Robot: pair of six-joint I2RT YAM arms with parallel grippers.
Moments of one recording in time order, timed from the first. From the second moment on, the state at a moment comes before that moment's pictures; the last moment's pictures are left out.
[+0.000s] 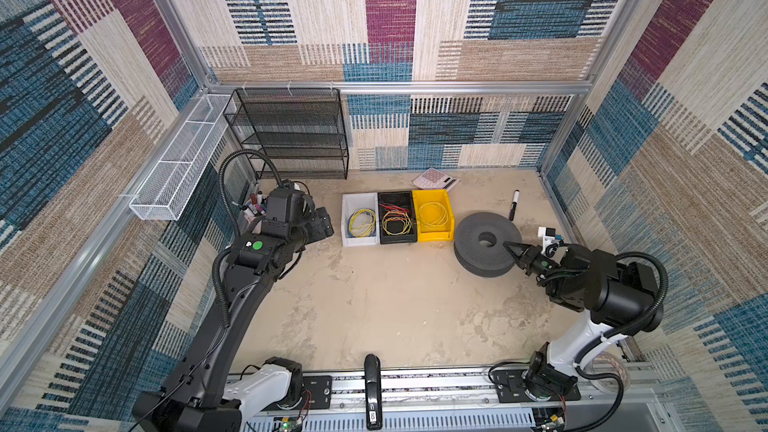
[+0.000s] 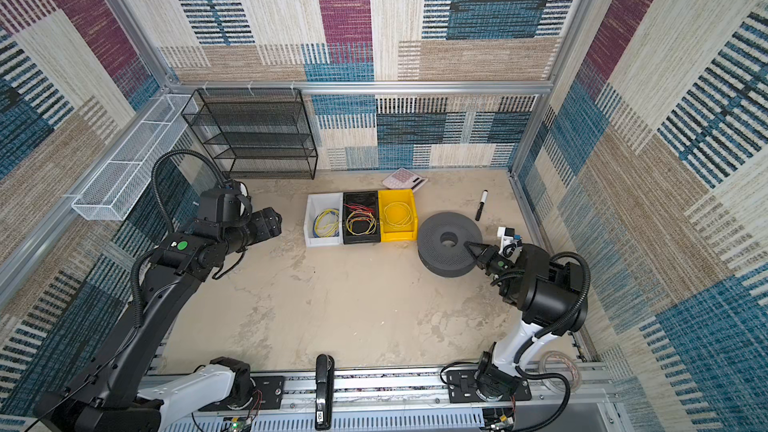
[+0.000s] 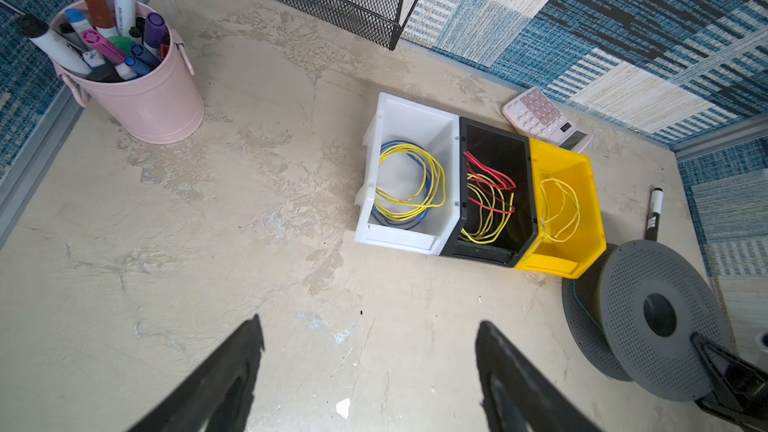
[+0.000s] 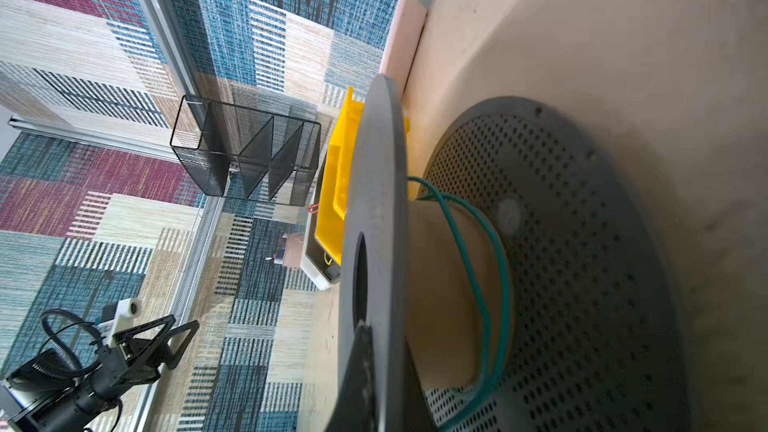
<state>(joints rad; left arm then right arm) -0.26 1.13 1.27 -0.84 -0.10 -0.49 -0.46 1.75 0.43 0.88 -1.13 0.83</state>
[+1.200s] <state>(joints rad) -0.30 1.13 1.26 -0.85 -0.16 -0.58 -0.08 1.27 0.60 0.30 -1.22 0.77</state>
